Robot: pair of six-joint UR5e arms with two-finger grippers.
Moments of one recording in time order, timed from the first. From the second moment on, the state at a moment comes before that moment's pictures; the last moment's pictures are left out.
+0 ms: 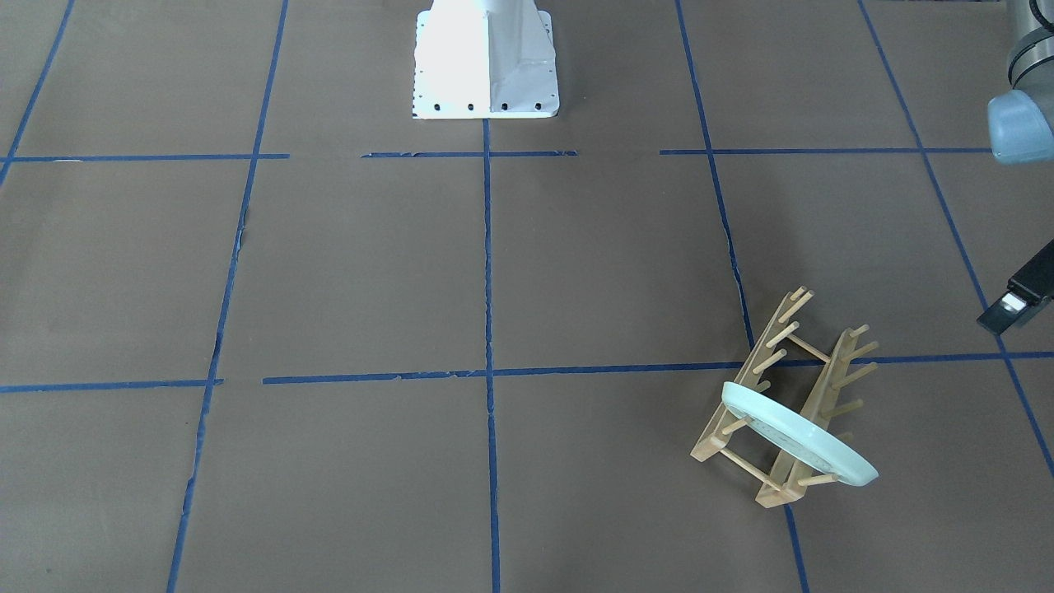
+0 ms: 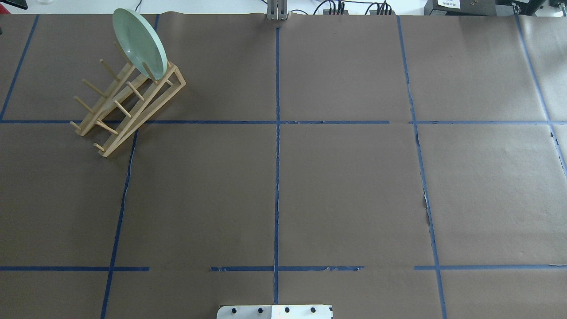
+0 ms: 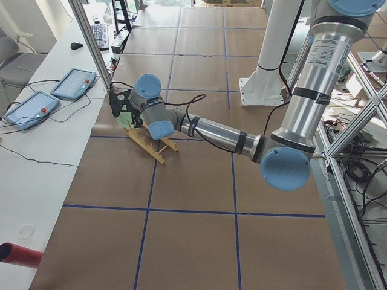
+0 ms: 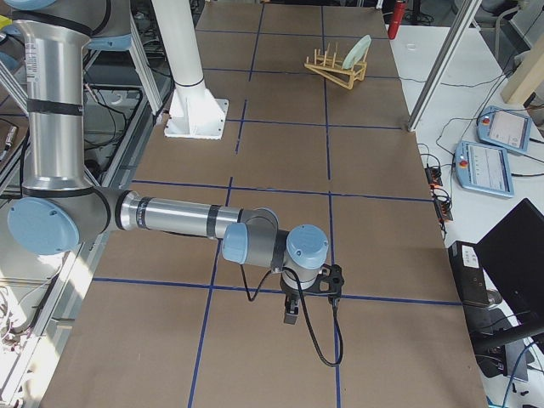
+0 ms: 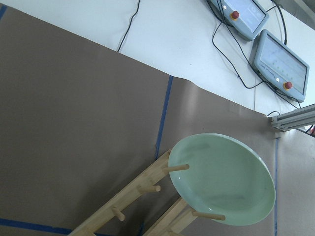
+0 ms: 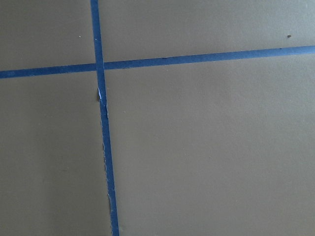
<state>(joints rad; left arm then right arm) -1.29 -1.87 -1.54 -2.51 -2.29 -1.51 1.62 -1.62 1.56 -1.62 2.32 -0.02</state>
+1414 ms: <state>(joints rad) -1.03 -2.05 -1.40 -2.63 -1.95 -1.85 1.62 -1.62 1.56 -1.62 2.32 -0.02</state>
